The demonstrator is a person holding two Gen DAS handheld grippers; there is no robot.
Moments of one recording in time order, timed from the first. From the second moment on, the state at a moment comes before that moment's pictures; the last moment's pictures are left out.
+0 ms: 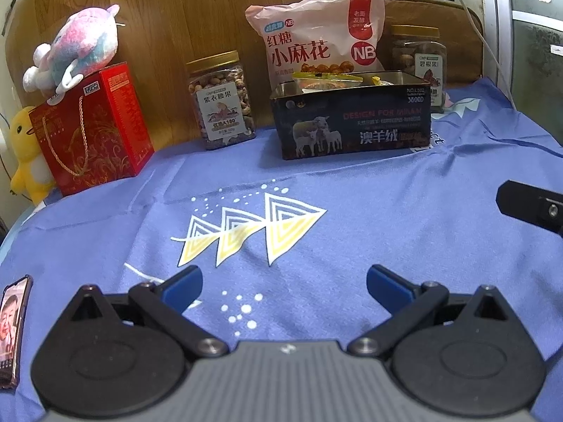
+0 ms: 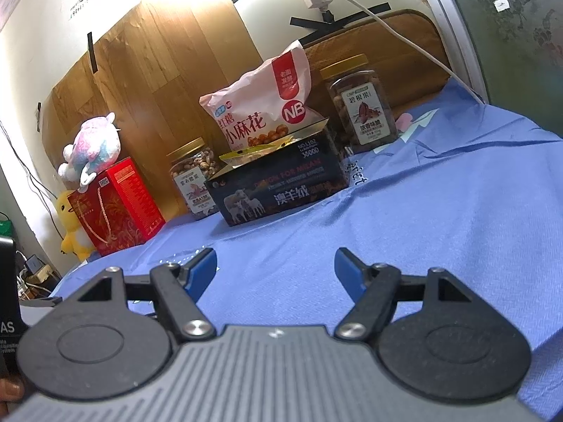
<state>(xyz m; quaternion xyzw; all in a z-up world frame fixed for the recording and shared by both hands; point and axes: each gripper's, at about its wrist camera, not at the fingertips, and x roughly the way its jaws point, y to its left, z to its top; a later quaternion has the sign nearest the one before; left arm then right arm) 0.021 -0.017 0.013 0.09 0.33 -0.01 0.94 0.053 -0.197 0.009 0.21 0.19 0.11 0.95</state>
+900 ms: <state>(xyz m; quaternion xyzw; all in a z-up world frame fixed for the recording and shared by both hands) 0.027 -0.009 0.014 0.10 0.32 0.06 0.94 0.054 -0.199 0.008 0.21 0.19 0.11 0.95</state>
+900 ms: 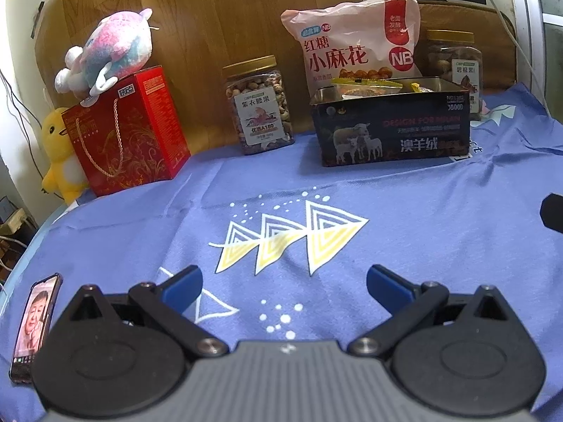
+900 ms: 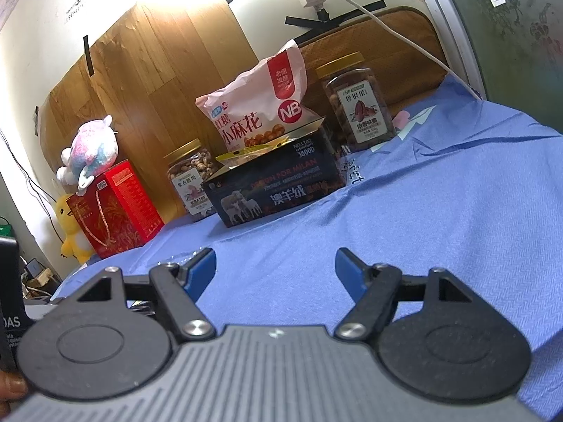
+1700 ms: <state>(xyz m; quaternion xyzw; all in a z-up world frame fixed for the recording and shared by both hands) 0.024 -0.011 0.015 0.13 0.30 0.07 0.94 0.053 -0.199 0.007 0.22 0.20 0.11 0.95</state>
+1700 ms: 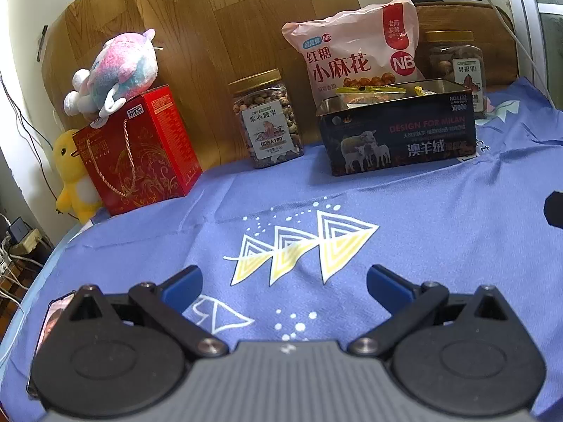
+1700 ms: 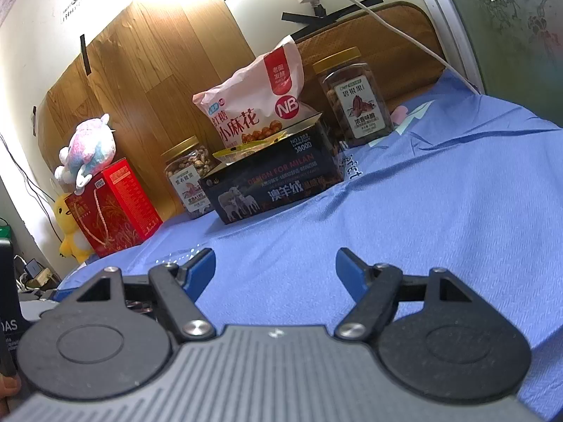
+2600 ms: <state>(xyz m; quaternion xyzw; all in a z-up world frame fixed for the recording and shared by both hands) 0.025 -0.014 0.011 0.14 0.31 0.05 0.94 0.048 -0.200 0.008 0.21 0.18 0.10 0.95</state>
